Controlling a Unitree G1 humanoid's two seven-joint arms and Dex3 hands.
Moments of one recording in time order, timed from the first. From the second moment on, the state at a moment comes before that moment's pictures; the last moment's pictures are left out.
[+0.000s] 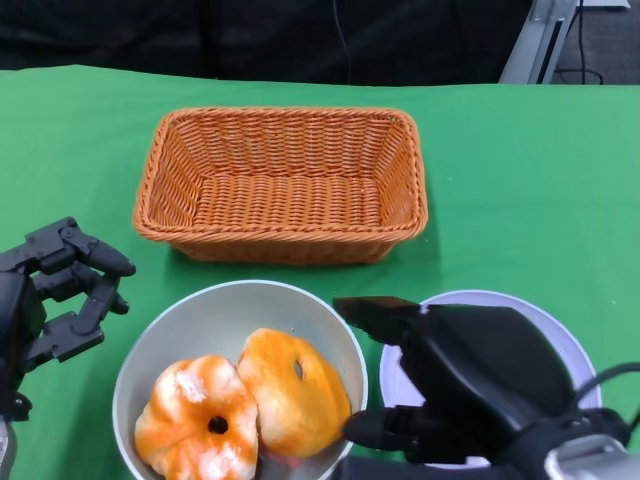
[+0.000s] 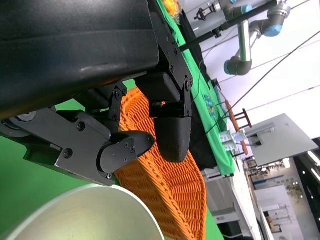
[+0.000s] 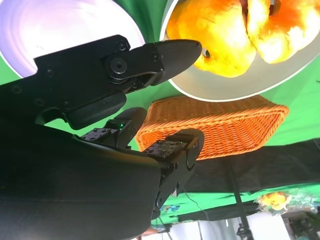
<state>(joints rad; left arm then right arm) -0.24 0.21 0.23 0.62 -0.13 -0.67 -0.31 0.07 0.05 0.60 -0.75 -1.38 0.44 0.66</state>
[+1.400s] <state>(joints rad) -0.23 0.19 0.20 0.59 -0.13 -0.67 -0.29 -0.03 0.08 0.69 -0.61 -1.36 0.46 0.79</state>
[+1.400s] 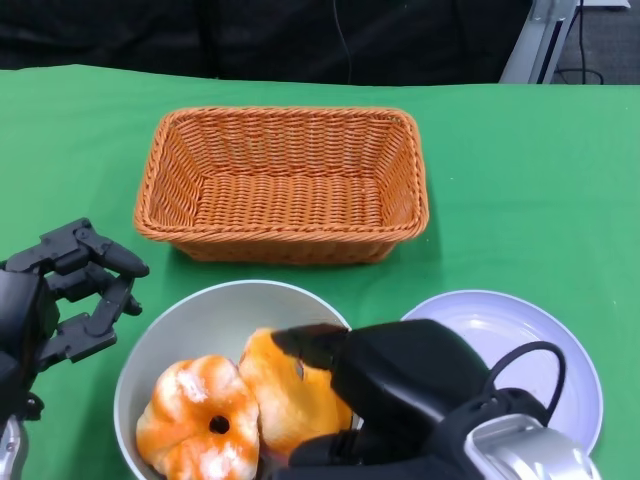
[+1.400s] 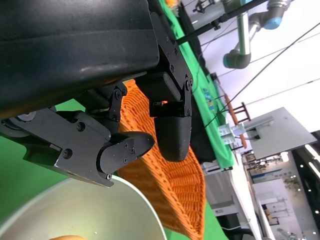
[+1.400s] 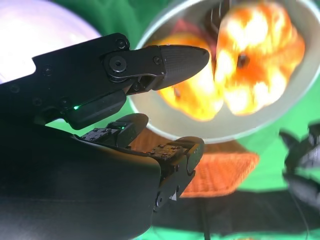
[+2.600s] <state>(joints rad) -0.19 0.18 0.17 0.52 -0.09 -0.65 -0.23 -0.05 0.07 0.77 -0.32 -1.35 0.45 0.37</state>
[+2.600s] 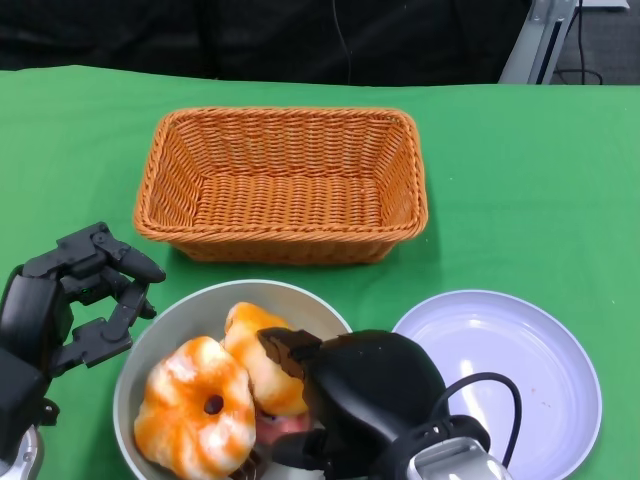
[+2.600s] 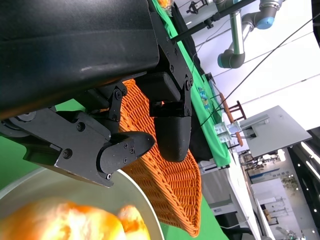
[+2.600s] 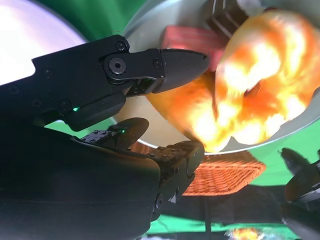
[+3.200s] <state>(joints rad) -0.19 0.18 0.16 0.55 -0.09 -0.66 -0.23 -0.07 0.07 0.81 -0.28 -1.48 0.44 0.26</state>
